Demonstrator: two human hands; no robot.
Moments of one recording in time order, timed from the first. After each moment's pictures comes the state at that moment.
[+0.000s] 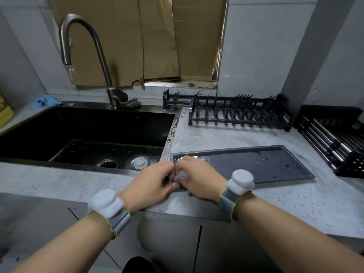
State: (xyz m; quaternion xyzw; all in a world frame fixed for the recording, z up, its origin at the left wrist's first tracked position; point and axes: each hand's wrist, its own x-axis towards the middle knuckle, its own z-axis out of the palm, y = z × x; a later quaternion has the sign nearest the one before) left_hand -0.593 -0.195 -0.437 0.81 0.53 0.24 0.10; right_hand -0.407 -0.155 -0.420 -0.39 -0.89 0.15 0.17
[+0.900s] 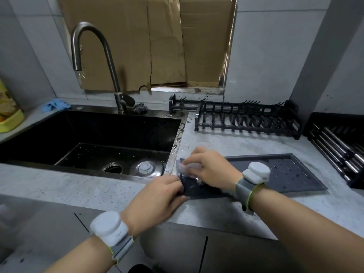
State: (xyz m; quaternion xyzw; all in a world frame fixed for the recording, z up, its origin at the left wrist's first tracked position) left_hand -0.594 -0.211 -0.445 0.85 0.48 0.23 0.02; right_hand -0.399 -0.120 -0.405 -0.37 -0.89 0.18 0.20
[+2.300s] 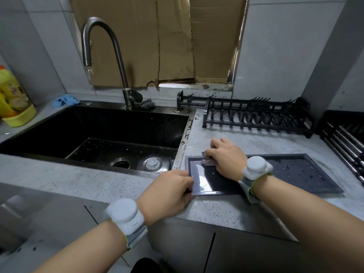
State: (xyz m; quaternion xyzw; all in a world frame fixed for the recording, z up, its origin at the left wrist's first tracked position) left_hand -0.584 -0.208 -0.430 0.84 0.50 0.19 -0.02; right_hand -0.385 -0.080 -0.428 -0.40 -0.90 -0.10 0.11
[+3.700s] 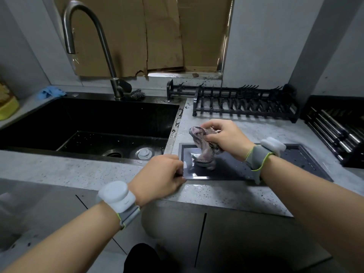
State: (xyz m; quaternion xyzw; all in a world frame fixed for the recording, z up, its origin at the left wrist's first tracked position) left_hand -0.578 -0.210 -0.423 0.82 0.54 0.18 0.02; right_hand -0.371 -0.096 -0.395 -0.47 -0.75 0.32 0.33
